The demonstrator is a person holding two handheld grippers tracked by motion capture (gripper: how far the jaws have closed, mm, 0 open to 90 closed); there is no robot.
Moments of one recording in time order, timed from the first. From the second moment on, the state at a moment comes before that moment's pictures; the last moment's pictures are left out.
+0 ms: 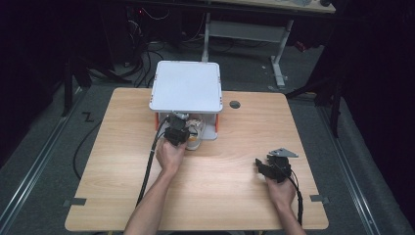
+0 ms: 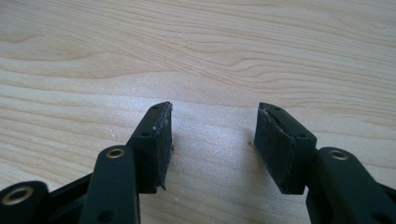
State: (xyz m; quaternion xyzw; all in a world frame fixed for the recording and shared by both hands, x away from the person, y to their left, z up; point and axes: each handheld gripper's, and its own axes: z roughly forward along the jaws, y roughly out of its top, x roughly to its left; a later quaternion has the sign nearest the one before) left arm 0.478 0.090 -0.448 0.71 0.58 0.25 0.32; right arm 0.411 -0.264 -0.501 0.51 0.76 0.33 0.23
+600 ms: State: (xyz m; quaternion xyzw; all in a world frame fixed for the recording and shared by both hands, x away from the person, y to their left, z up) left arm 0.476 0.099 -0.439 0.70 0.58 0.24 0.35; right arm 0.411 -0.264 -0.501 0.51 0.76 0.33 0.23
